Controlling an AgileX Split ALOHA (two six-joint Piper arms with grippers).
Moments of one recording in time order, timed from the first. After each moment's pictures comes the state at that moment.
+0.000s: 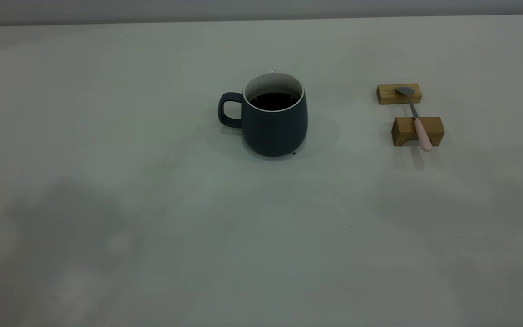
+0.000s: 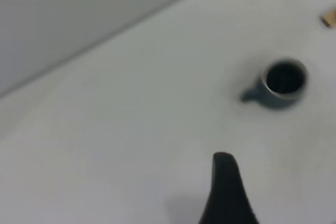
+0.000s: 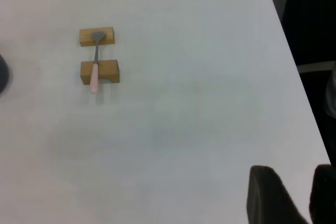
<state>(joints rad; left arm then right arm) -0.53 1.16 -1.53 0.14 1.17 0.02 0.02 0.02 -0.47 -0.11 1.13 0.08</state>
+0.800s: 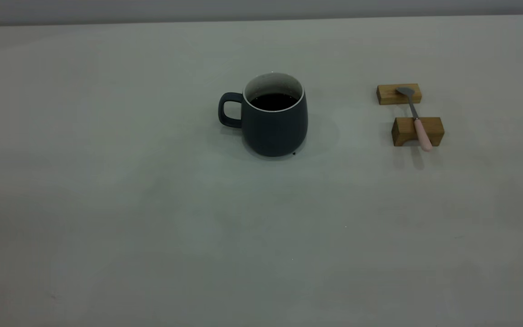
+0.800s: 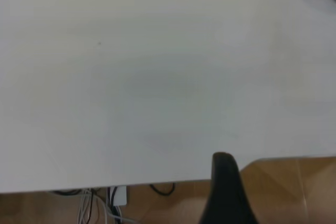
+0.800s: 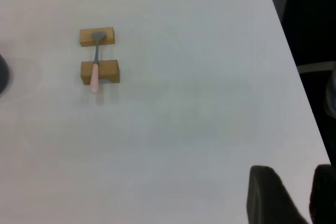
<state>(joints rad) -0.07 0.12 -0.54 0.04 1.16 -0.04 0.02 0.02 -0.47 -0.11 1.13 0.08</state>
